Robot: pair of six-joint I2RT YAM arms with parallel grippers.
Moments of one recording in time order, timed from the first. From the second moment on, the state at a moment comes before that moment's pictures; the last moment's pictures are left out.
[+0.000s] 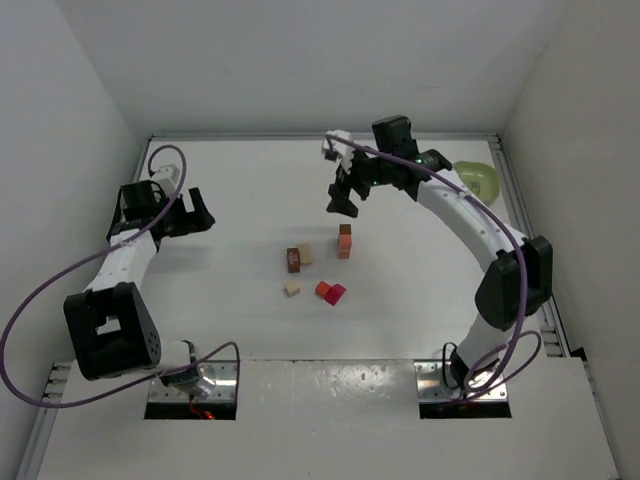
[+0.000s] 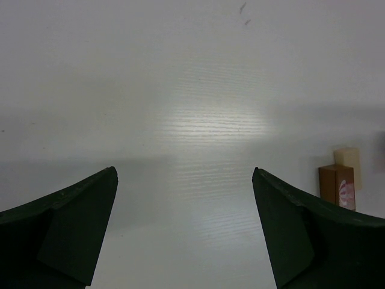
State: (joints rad) left arm 0.28 1.35 0.88 -0.24 0.38 -0.05; right arm 0.46 1.74 1.56 -0.58 -0.63 -0.70
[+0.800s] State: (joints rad) left arm -0.27 1.61 1.08 -0.55 0.66 0.89; right arm 0.01 1.49 1.25 -0.73 -0.64 -0.38
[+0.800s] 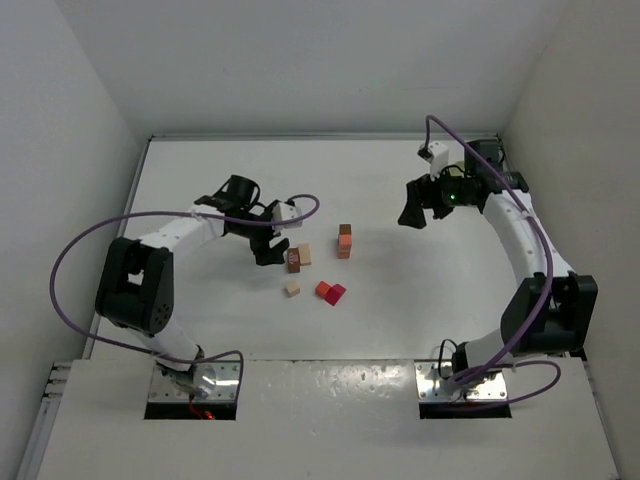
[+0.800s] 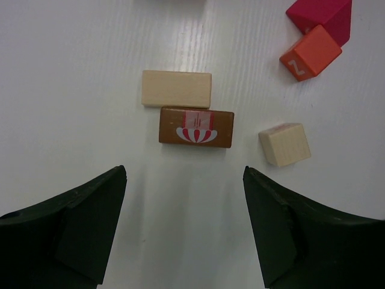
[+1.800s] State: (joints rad) left arm -0.40 1.81 1.07 -0.39 0.54 0.96; right arm -0.08 1.40 1.16 -0.78 -0.63 -0.46
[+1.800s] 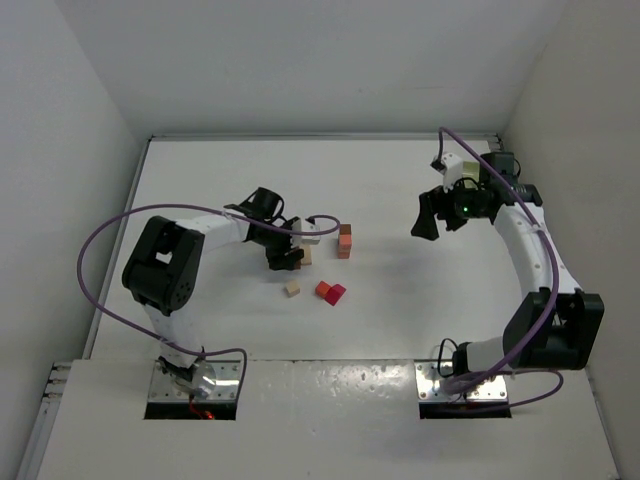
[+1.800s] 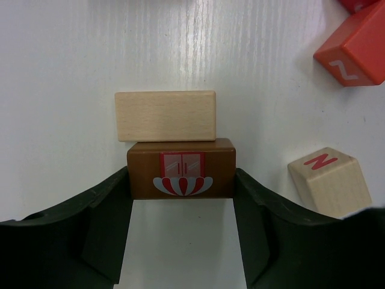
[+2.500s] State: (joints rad) left arm -0.44 1.81 1.57 -0.70 0.70 0.96; right arm -0.08 1.40 1.16 -0.79 -0.67 -0.49
